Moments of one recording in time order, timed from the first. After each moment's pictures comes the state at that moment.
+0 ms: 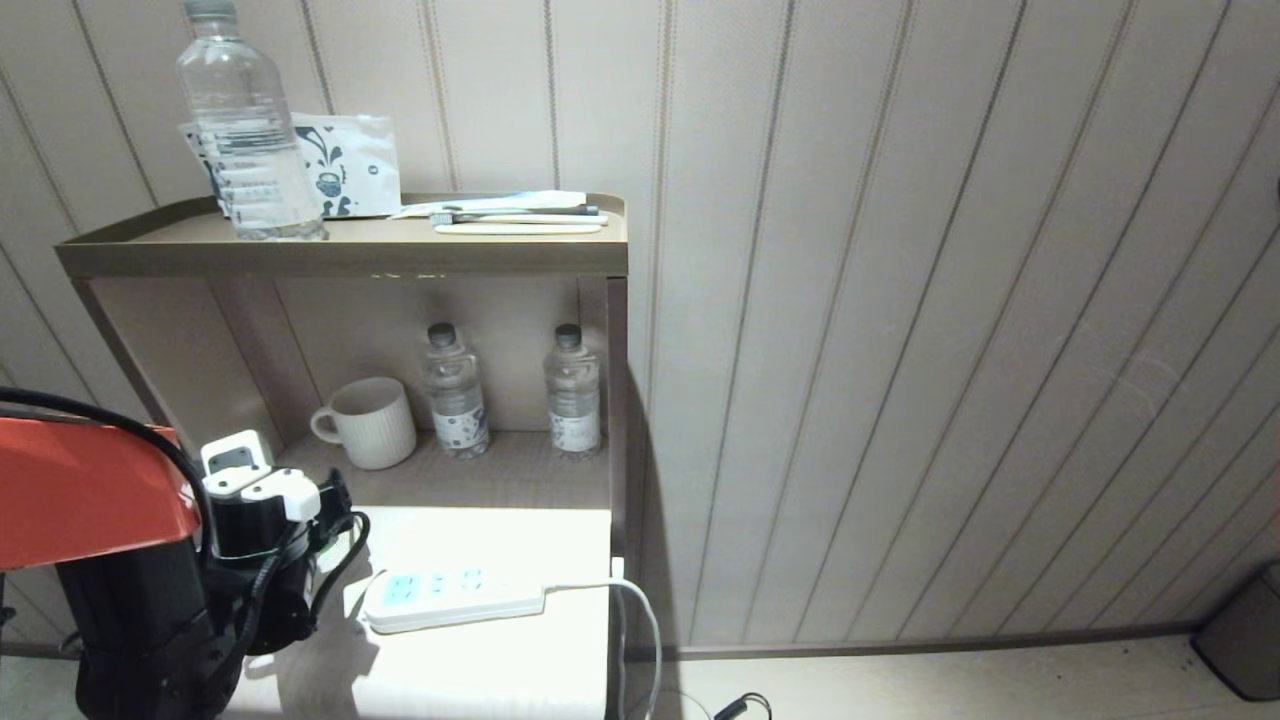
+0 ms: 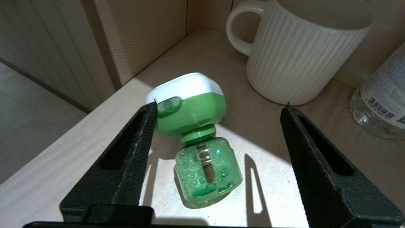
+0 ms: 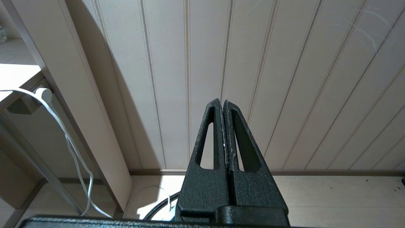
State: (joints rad) left arm -0.18 2.16 -0.35 -1.52 0.64 -0.30; right arm 0.00 0.00 0.00 0.02 -0.02 0.01
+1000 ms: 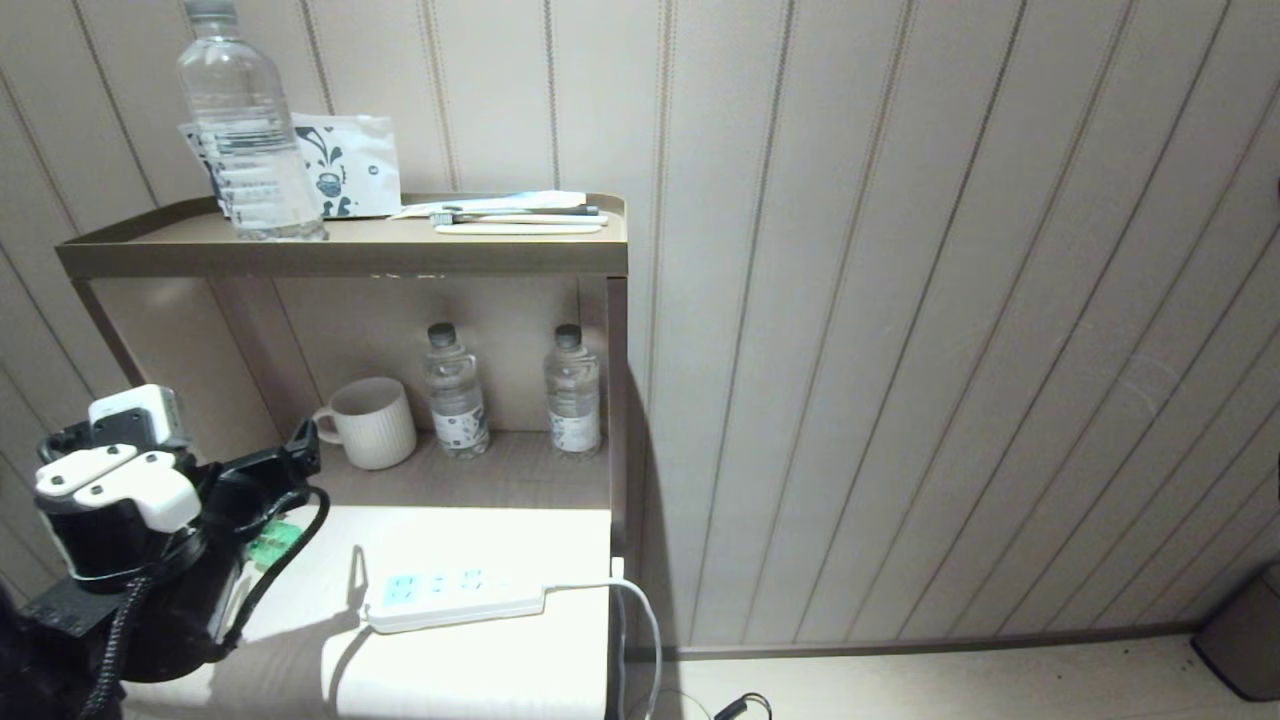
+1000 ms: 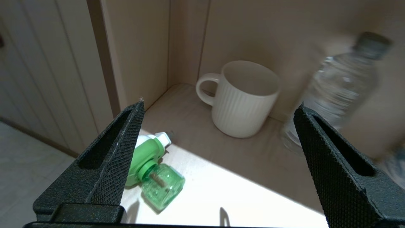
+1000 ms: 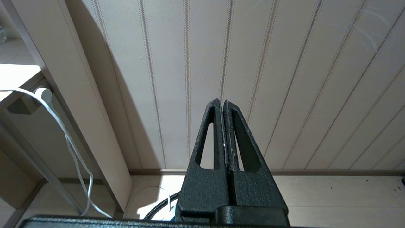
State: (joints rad) left arm -0.24 1.74 -0.22 -1.44 0.57 -0.22; right arm 0.00 0.00 0.00 0.02 -0.02 0.01
